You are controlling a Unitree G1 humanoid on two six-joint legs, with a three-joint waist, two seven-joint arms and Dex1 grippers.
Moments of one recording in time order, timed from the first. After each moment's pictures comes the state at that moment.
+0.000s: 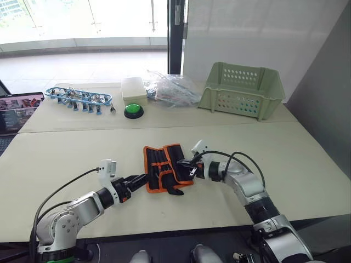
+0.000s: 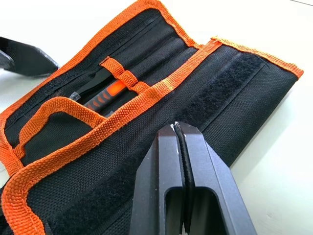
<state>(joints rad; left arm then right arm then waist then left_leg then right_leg) -0.08 0.40 0.29 -0.27 -0.93 1.04 -0.41 -0.58 -0.29 0.23 0.26 0.22 0.40 0.80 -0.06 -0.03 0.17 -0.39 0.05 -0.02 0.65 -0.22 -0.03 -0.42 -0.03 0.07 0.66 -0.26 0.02</state>
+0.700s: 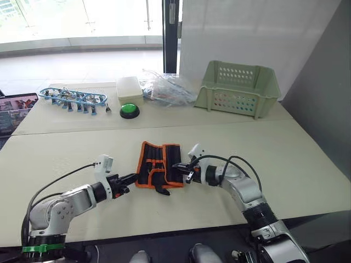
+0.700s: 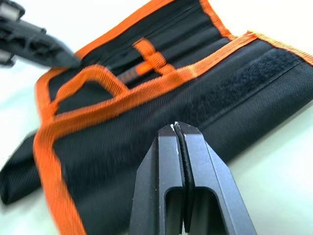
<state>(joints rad) -0.19 0.62 0.25 -0.08 -0.86 0.99 -0.57 -0.52 -0.25 0.25 0.18 0.21 0.43 0.80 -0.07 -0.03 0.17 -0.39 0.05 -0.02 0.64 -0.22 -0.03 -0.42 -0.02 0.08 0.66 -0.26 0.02</state>
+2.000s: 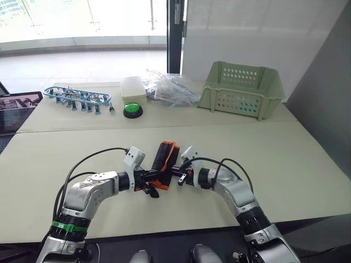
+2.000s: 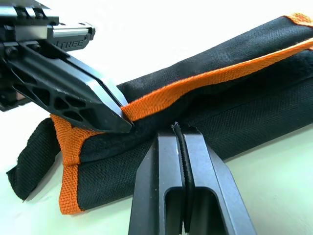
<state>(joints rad) -0.36 0.51 -0.07 -0.06 -0.54 0.82 -0.73 -0.51 -0.21 0.23 0.14 0.21 0.49 0.74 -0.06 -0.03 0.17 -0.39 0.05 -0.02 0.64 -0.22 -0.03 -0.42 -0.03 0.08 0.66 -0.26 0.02</state>
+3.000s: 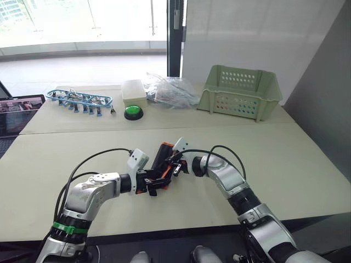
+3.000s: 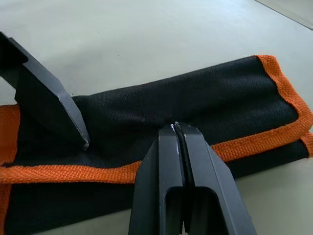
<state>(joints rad) -0.33 0.59 -0.05 -0.14 -0.57 0.85 -0.84 -0.70 -0.18 0.33 0.36 0.06 0.41 0.72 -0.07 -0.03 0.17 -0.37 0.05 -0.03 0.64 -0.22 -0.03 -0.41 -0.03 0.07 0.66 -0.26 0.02</state>
